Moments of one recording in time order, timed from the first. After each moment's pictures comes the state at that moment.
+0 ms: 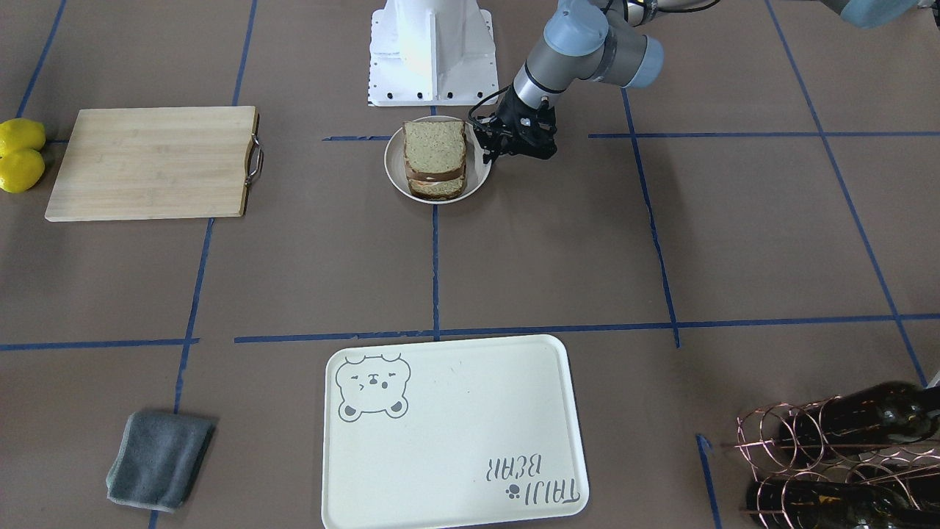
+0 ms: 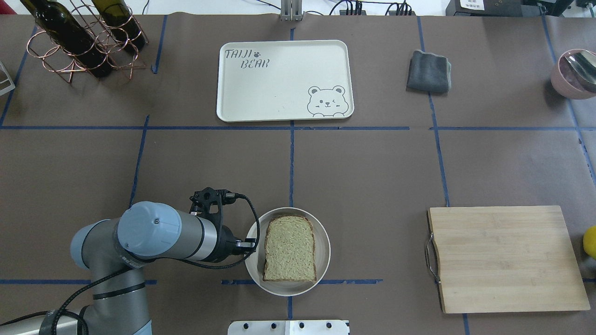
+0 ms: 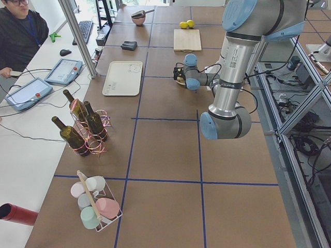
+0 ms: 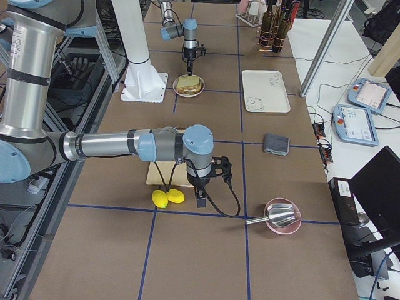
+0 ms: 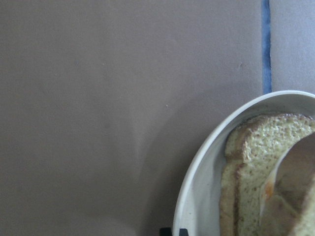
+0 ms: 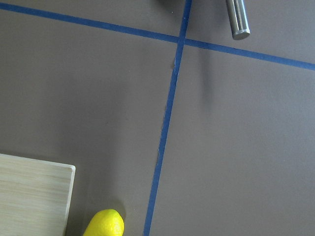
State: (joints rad) left arm -0.31 -1.94 -1.80 -2.12 -1.83 -1.40; right arm 1.55 -1.82 1.93 -1.64 2.28 -0.12
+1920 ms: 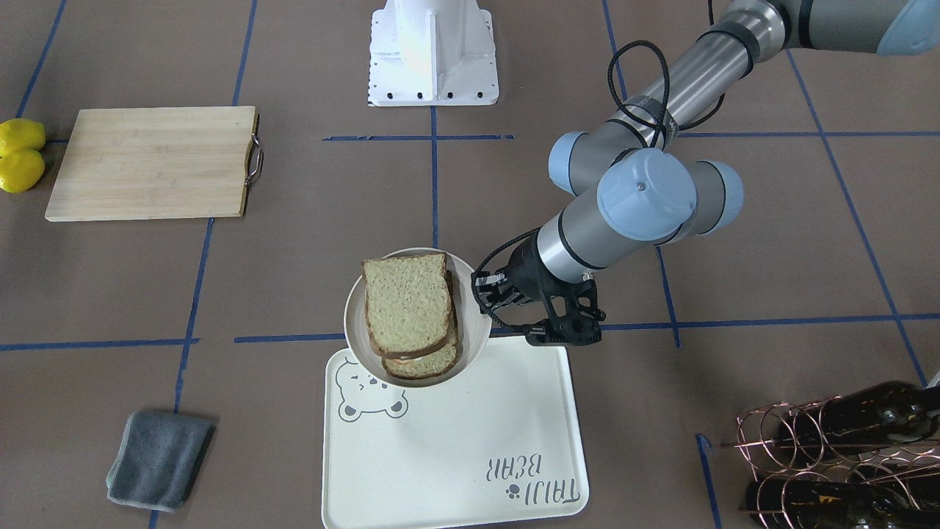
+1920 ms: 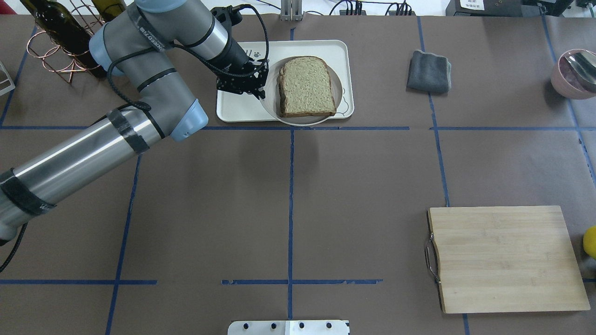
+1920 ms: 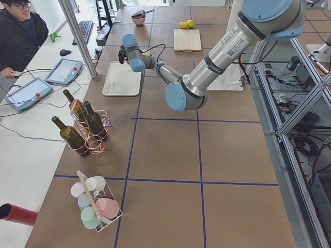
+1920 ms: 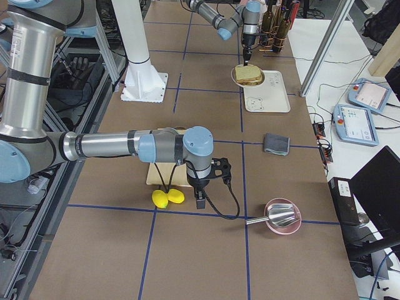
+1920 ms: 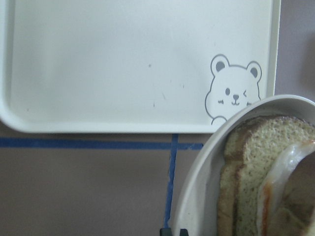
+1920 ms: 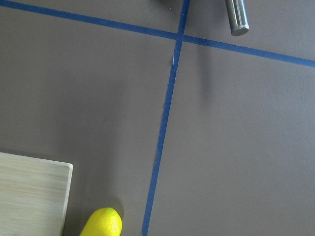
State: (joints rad) left arm -0.85 -2.48 -1.13 -2.16 -2.34 -1.27; right arm 1.55 -1.82 1.92 -1.64 2.28 -0.12
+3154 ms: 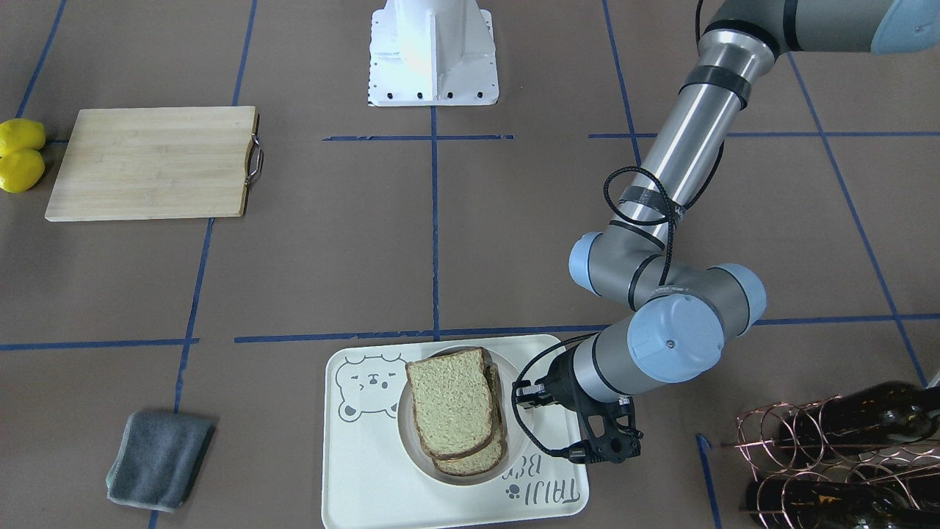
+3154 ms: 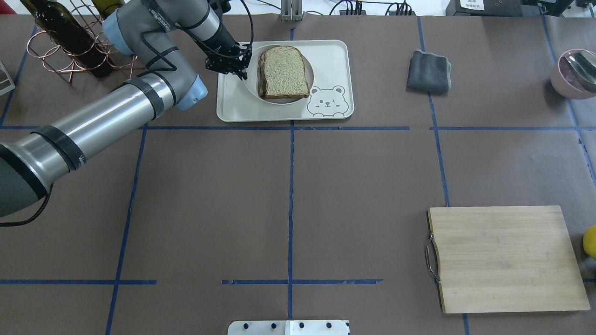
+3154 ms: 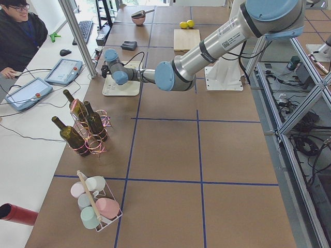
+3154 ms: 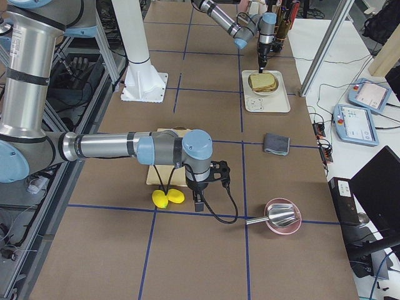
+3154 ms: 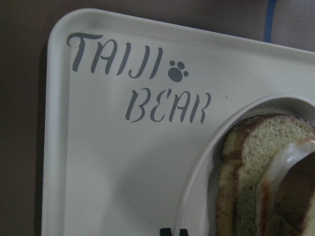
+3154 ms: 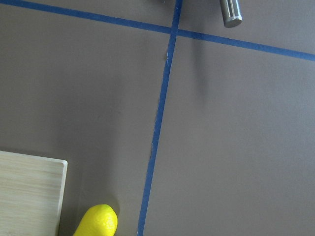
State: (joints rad) left arm -0.90 -2.67 -0.55 -2.43 -2.32 -1.17; right arm 1.56 -1.83 1.91 -1.64 2.28 -0.13
